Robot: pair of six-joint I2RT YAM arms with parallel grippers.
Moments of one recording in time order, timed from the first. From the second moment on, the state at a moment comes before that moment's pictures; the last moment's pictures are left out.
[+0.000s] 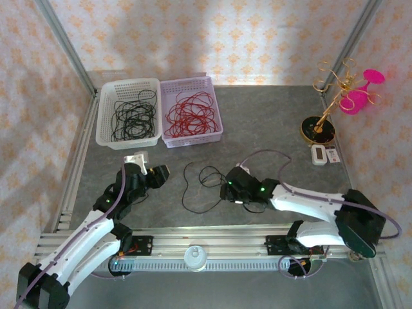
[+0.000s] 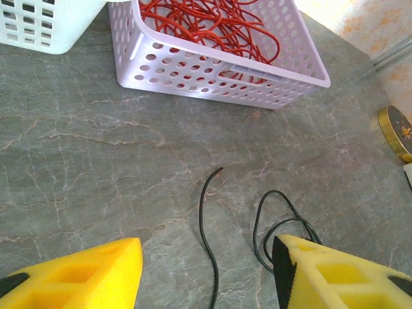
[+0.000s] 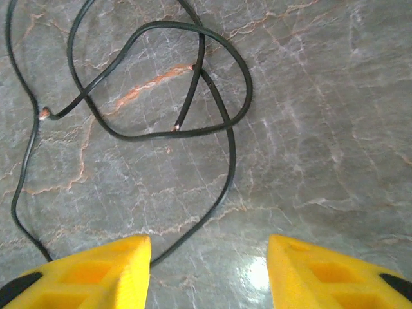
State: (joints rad) left arm -0.38 0.66 0.36 -0.22 0.02 -0.66; right arm 0.94 1.26 0.62 -0.38 0.07 0.95
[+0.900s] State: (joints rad) left arm -0.38 0.67 0.36 -0.22 0.03 -0.63; right arm 1.00 1.44 0.69 -0.39 0.24 0.99
